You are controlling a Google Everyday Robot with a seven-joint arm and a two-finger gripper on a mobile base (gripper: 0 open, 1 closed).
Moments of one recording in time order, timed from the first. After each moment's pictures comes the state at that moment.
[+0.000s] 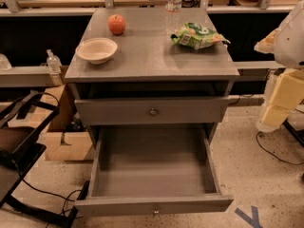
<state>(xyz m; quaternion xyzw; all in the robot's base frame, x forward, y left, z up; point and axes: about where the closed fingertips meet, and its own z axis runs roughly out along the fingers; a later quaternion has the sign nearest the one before) 0.438 -0.216 0.977 -0.60 0.78 -0.04 0.16</state>
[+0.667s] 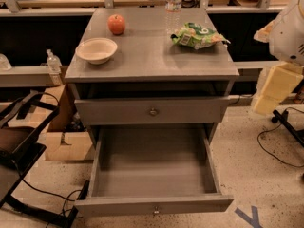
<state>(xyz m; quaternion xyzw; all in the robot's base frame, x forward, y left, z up) 0.463 -0.217 0.983 -0.59 0.78 -0.07 0.19</state>
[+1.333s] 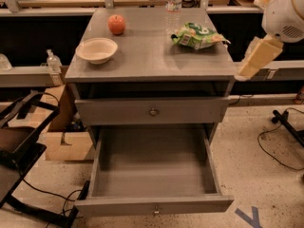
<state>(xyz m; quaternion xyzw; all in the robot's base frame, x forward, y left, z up) 0.564 -0.232 1.004 -0.57 0.75 -0.13 0.33</state>
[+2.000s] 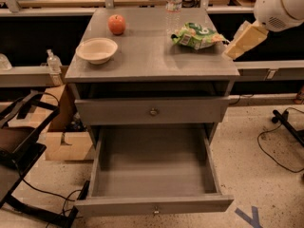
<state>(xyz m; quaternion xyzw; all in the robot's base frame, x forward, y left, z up) 0.623 -0.227 1.030 -0.52 0.72 -0.16 0.43</state>
